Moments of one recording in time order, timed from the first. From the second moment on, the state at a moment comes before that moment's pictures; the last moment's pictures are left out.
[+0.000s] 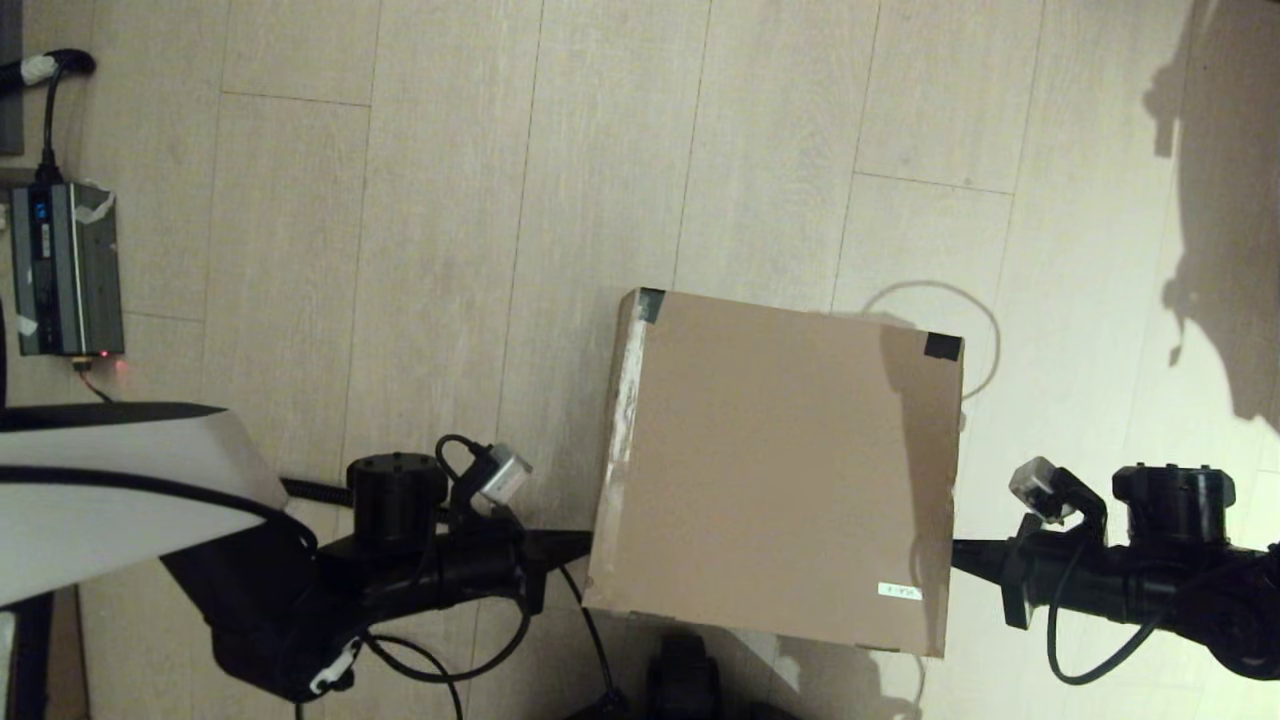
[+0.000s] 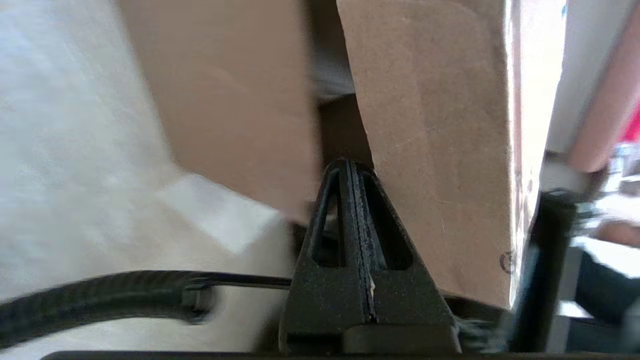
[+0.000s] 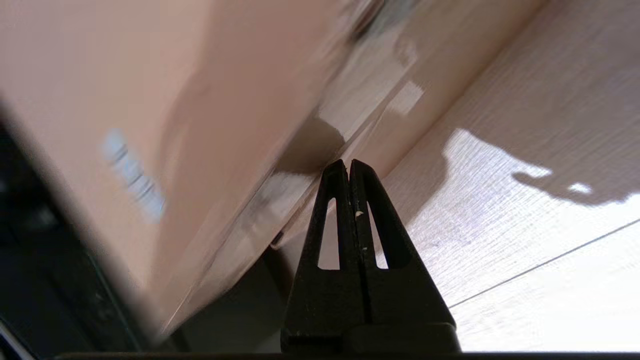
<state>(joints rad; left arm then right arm) -0.35 2.13 -0.57 -1.13 -0.68 0.11 -0.14 2.00 -0.44 -0.93 0.83 -0.45</state>
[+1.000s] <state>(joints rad) -0.40 1.91 -0.62 -1.11 -0.66 -0.02 -0.16 1.64 -0.71 -0.43 0.80 -0.38</state>
